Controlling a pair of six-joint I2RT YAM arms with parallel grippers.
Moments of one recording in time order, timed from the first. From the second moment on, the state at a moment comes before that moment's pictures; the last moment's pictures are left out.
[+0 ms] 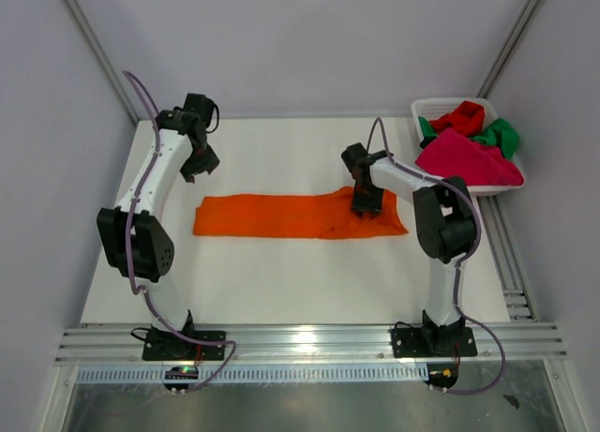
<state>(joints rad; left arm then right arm) -0.18 1.82 1.81 -1.21 -0.37 -0.76 0.41 1.98 1.39 -0.82 0.27 0.64</state>
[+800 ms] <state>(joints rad) -0.17 1.64 1.62 -1.21 -0.29 -0.79 0.28 2.46 2.17 -0.82 0.09 0.49</state>
